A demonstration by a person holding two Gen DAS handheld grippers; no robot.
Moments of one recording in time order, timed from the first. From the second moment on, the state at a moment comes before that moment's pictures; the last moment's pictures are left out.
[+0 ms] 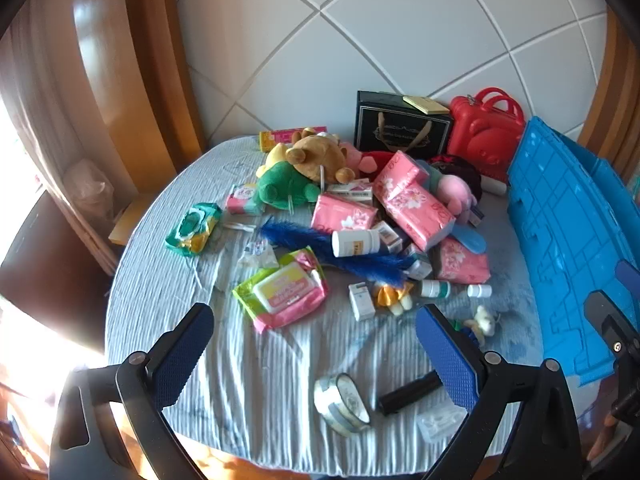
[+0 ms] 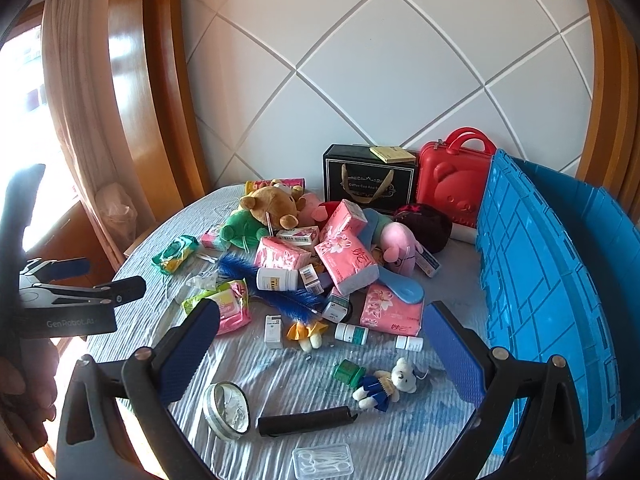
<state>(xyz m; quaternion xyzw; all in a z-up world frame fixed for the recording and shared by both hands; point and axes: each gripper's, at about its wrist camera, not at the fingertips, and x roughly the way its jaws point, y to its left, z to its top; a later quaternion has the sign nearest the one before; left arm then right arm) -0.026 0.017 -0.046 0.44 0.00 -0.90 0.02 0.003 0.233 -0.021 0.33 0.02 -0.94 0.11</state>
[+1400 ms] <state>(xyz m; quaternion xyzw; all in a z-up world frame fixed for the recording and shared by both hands) -0.147 -0.064 -0.233 0.55 -0.01 -0.84 0.02 -0.053 0.234 -0.200 0.49 0.03 -0.87 0.02</state>
